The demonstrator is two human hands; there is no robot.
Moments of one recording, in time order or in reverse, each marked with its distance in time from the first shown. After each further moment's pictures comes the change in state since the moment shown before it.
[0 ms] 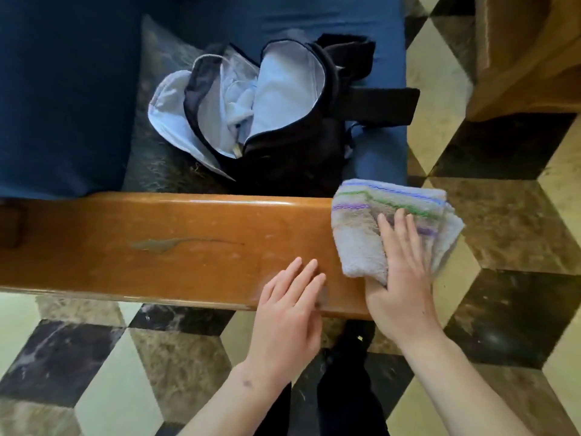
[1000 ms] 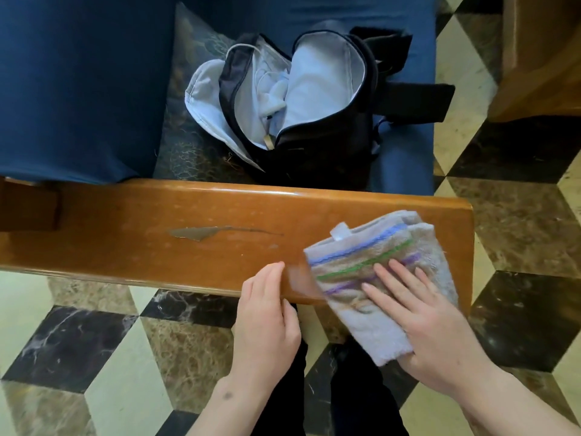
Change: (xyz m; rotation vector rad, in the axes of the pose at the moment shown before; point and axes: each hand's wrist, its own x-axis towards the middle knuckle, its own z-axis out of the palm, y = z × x) left_hand -0.038 -0.050 -0.046 -0.149 0.044 -0.413; right_hand -0.045 0.024 0.015 -0.499 -0.279 -0.522
